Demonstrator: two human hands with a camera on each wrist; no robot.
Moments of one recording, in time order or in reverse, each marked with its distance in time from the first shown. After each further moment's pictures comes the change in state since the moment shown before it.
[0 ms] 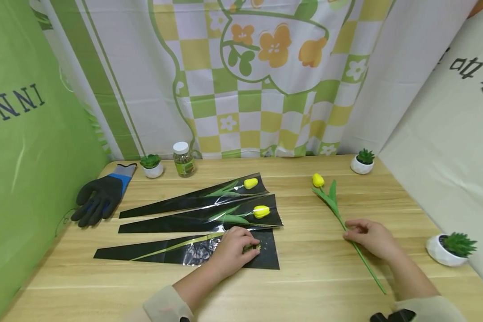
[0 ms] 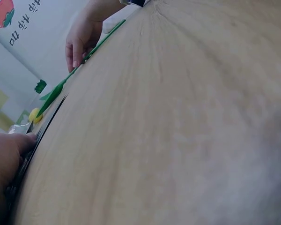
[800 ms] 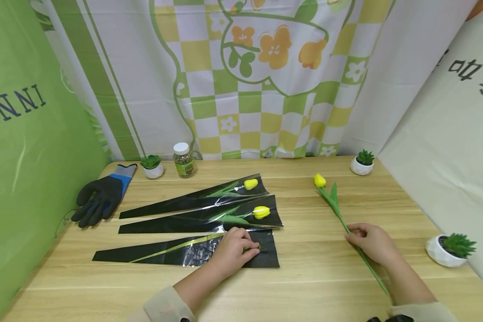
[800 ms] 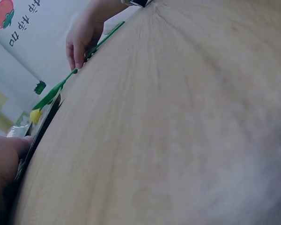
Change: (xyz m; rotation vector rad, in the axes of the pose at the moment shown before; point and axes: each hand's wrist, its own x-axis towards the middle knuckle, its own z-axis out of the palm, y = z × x) left_hand 0.000 0.001 0.000 0.098 0.012 0.032; right_hand -0.005 -0.002 0.008 -0.104 0.081 -0.020
